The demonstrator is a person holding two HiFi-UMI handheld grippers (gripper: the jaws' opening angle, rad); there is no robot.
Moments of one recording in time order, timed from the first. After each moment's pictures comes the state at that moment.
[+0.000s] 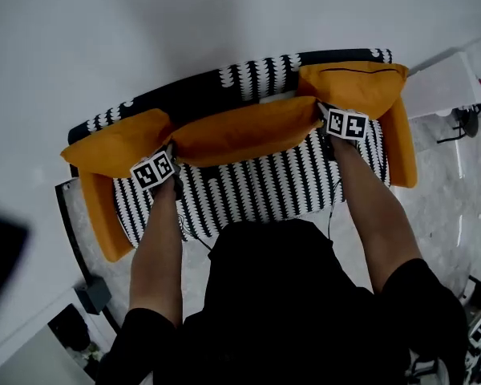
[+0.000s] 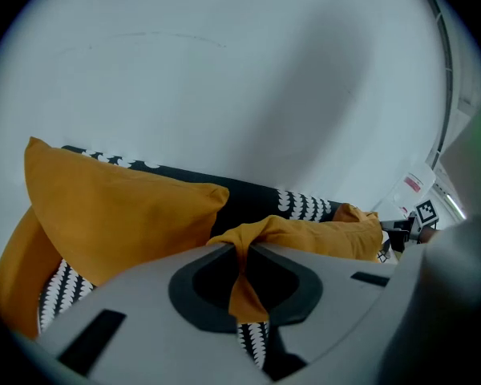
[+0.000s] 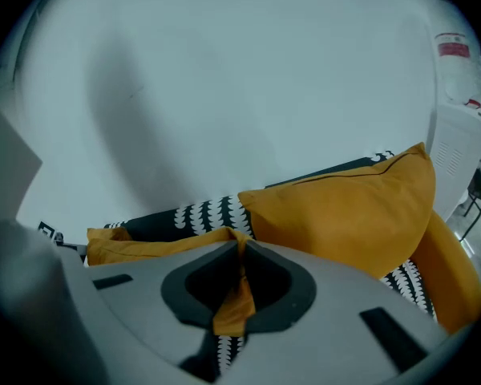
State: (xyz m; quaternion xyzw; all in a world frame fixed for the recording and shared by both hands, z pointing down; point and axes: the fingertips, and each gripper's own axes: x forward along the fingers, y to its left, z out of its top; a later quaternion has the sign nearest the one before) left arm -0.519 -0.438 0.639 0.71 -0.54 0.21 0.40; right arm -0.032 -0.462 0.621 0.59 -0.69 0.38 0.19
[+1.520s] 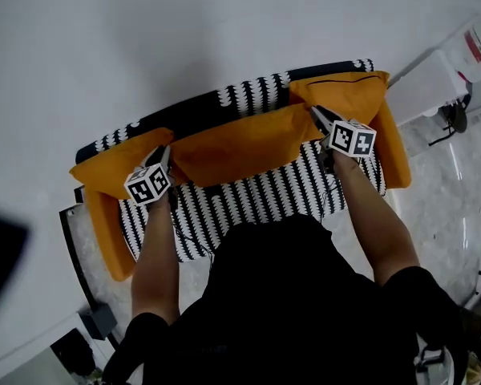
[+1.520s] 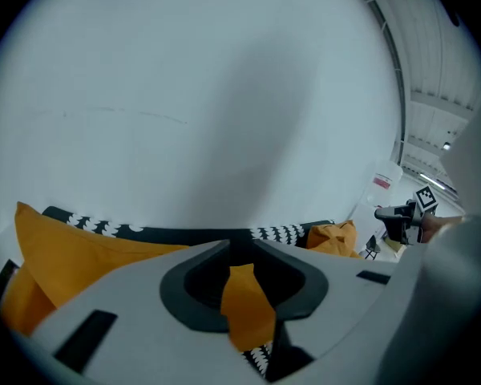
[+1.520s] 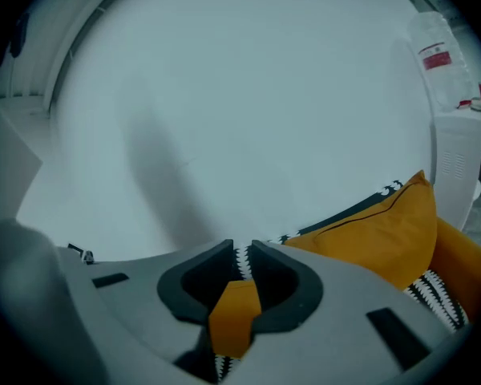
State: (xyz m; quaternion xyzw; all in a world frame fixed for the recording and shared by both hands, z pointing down) left arm -0.518 -0.445 0.543 0.79 -0.51 0.16 0.30; right arm -0.068 -0.428 0.485 0.59 -0.74 0.32 0.05
